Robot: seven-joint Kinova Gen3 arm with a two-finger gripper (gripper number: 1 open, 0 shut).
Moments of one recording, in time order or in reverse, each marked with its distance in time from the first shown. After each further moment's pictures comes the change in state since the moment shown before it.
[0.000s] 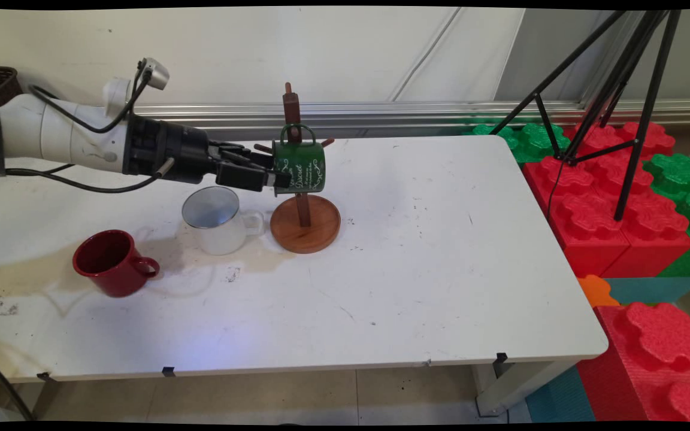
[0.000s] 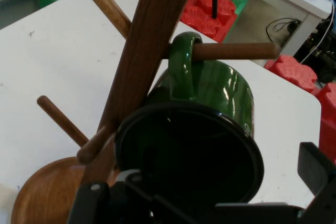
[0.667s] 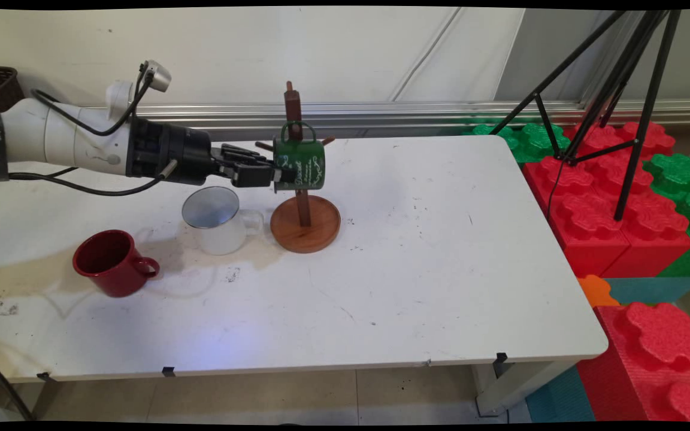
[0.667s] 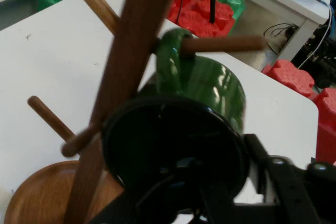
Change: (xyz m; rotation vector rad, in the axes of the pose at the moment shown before) arm -0.004 0.001 0.004 -0.004 0.014 -0.007
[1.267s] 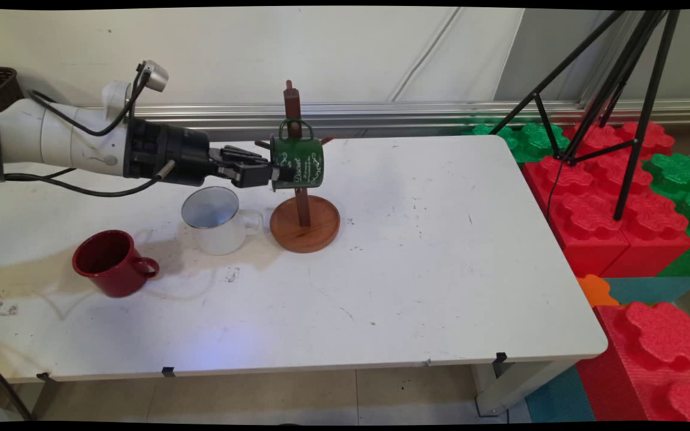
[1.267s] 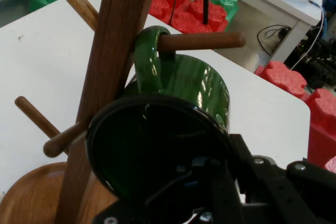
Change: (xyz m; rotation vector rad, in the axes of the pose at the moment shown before) arm -0.001 0.002 -0.002 -0.012 0.003 -0.004
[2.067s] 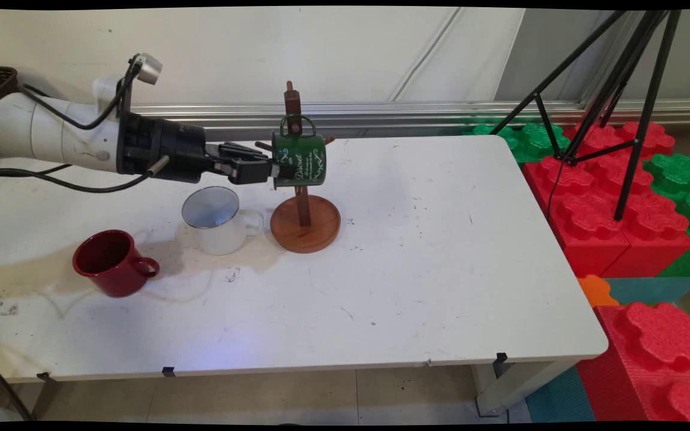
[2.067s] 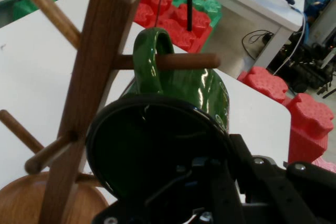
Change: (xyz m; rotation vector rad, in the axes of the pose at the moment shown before) arm 0.007 0.007 -0.006 -0.044 0.014 0.005
